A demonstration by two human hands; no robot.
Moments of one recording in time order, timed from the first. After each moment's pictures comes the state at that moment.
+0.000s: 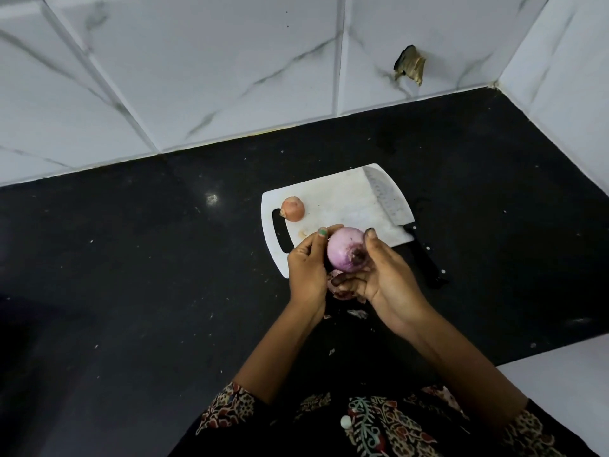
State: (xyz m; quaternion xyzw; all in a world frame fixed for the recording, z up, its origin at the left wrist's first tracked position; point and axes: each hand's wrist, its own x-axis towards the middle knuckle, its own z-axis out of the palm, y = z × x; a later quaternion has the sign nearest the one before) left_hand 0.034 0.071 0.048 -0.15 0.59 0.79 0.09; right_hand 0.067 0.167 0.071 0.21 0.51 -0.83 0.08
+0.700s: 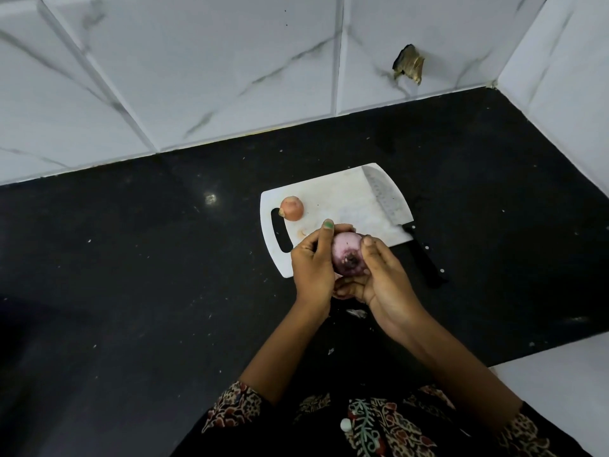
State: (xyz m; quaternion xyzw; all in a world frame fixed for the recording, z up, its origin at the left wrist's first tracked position) left_hand 0.037 0.078 0.056 -0.11 0.62 0.77 0.06; right_hand 0.072 0.162 0.067 0.23 0.55 -0.80 0.07
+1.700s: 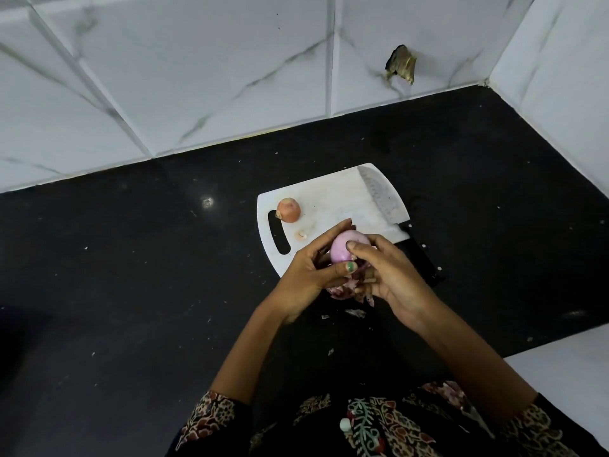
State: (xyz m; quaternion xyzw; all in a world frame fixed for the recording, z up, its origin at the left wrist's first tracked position) left_hand 0.030 0.040 0.053 0.08 0.61 0.73 0.31; right_hand 0.066 0.184 0.077 0.23 0.60 -0.76 0.14
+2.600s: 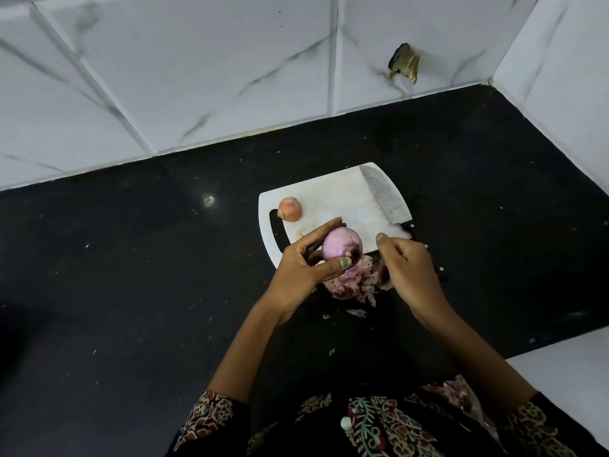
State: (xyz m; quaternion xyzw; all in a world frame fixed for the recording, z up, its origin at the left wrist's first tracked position) left_hand 0.027 0.033 0.052 0.04 0.62 0.74 0.26; right_hand 0.063 0.200 0.057 0.20 0.82 -0.53 -0.02
